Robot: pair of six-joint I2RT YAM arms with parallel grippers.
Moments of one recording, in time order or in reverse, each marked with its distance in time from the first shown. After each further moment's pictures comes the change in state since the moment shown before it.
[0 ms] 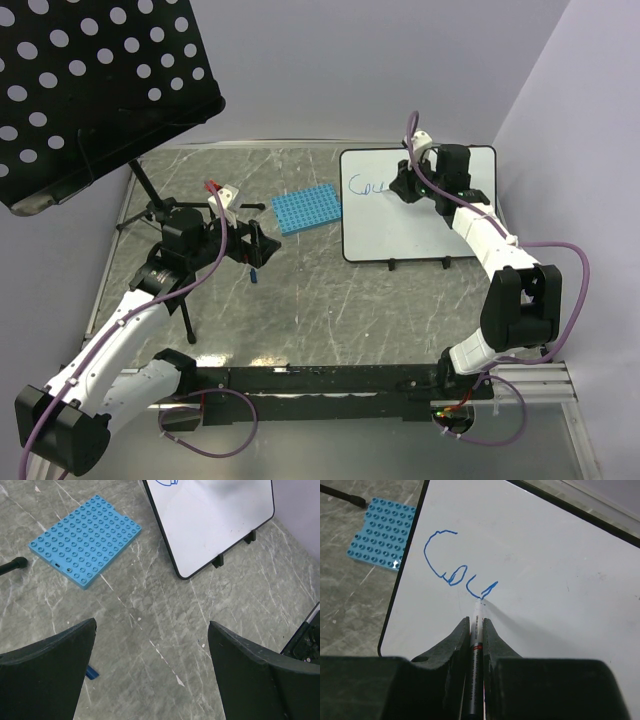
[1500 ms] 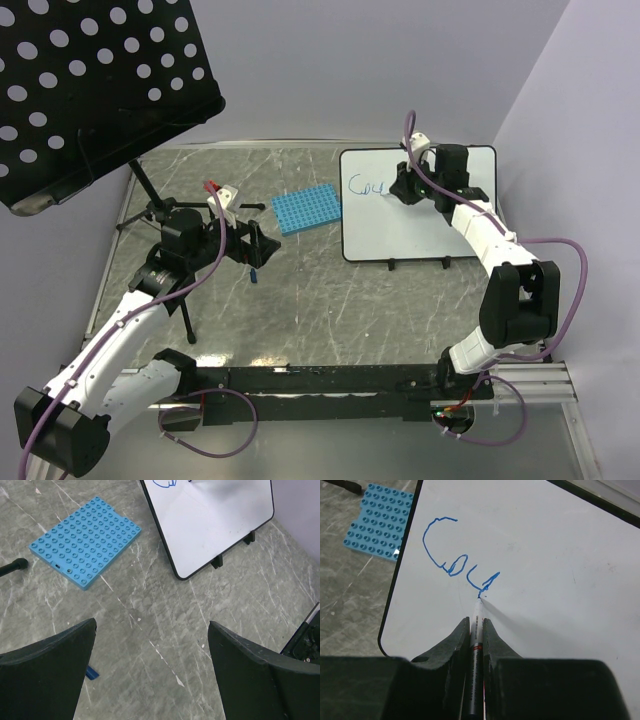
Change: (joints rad) left arm 0.000 -0.007 -0.001 0.000 0.000 0.000; right arm -0.001 0.024 0.024 -0.056 0.004 -0.019
